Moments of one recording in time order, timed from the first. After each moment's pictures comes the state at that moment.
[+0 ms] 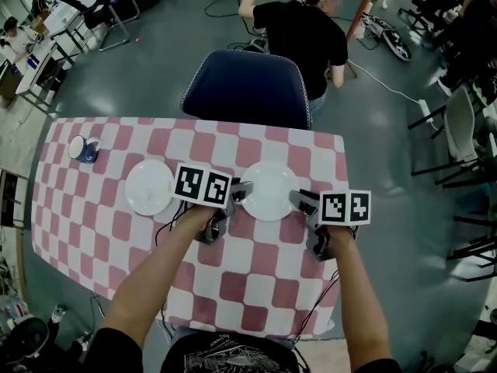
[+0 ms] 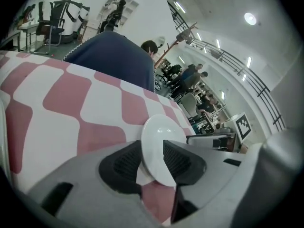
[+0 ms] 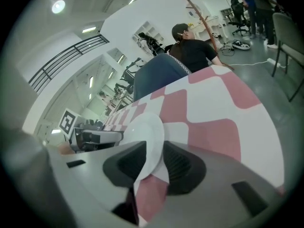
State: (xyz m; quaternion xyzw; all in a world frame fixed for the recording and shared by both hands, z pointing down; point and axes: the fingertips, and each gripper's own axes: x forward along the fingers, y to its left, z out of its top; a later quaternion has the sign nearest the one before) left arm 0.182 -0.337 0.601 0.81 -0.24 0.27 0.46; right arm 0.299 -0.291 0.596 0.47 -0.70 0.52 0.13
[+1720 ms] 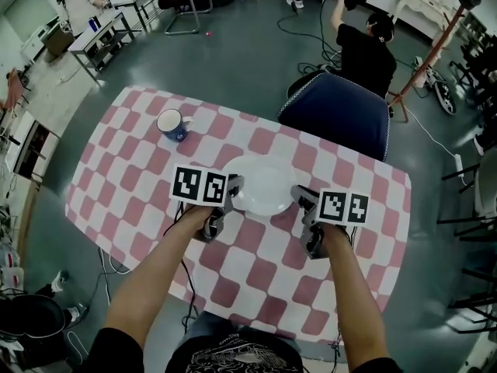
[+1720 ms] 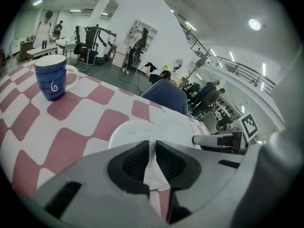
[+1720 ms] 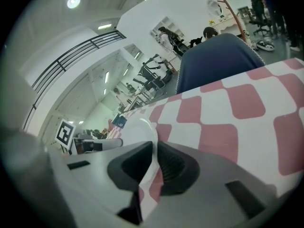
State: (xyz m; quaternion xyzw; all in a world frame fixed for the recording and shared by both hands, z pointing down) left arm -0.116 -0.366 0.555 0.78 -0.39 0.22 0.43; right arm 0.027 -0.351 0.553 0.41 -0.76 0.49 0.12
